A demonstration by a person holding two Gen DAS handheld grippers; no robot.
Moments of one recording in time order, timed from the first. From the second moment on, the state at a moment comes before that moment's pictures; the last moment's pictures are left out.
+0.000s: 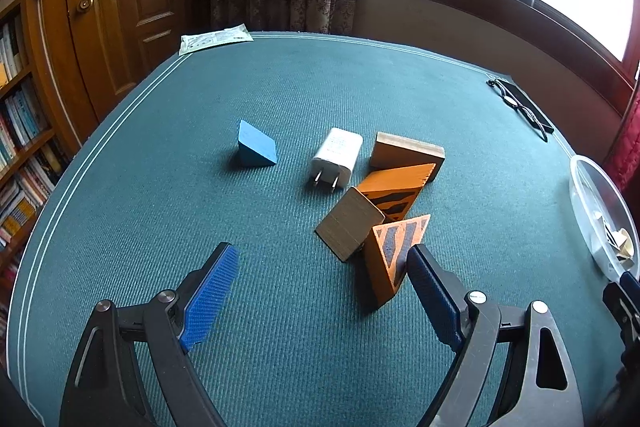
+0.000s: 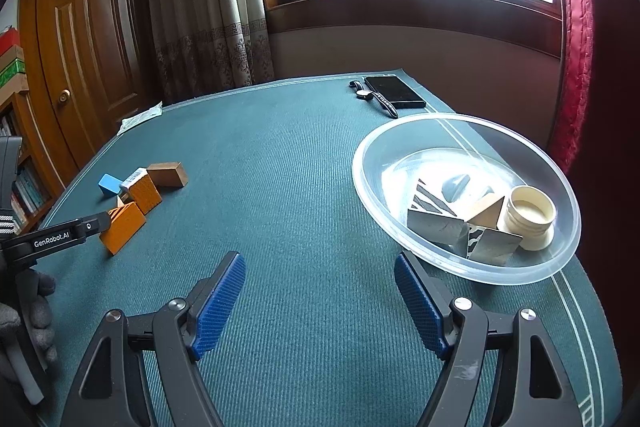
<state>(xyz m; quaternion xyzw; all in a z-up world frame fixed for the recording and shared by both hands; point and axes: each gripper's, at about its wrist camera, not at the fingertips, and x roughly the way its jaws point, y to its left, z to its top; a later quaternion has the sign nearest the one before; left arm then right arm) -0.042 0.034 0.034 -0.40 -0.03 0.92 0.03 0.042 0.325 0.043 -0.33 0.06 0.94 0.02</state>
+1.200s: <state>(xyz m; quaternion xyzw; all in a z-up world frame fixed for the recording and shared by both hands) -0.053 0.070 0.014 -0.42 -0.01 0.91 0.02 0.040 0.321 0.034 -0.34 0.06 0.94 0.01</state>
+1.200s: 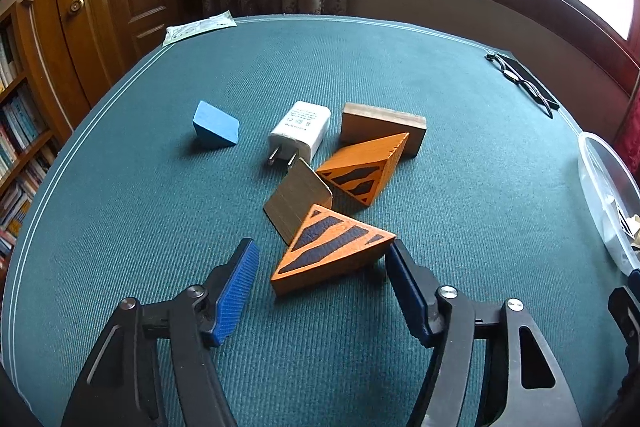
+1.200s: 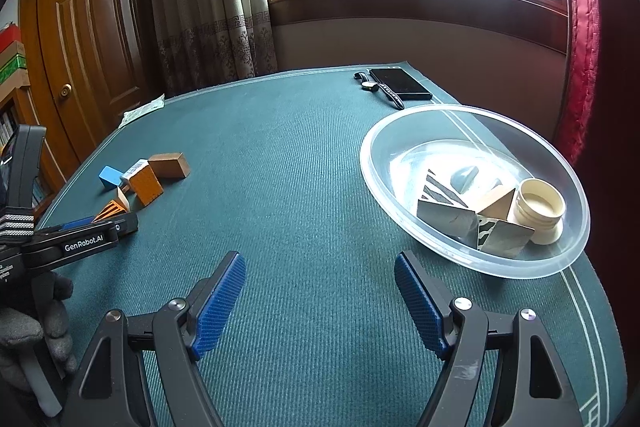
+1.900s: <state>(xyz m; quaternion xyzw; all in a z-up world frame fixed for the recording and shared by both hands) -0.018 0.016 0.026 -0.40 -0.01 0.92 0.02 0.038 0.316 0.042 -0.35 0.09 0.93 -0.02</state>
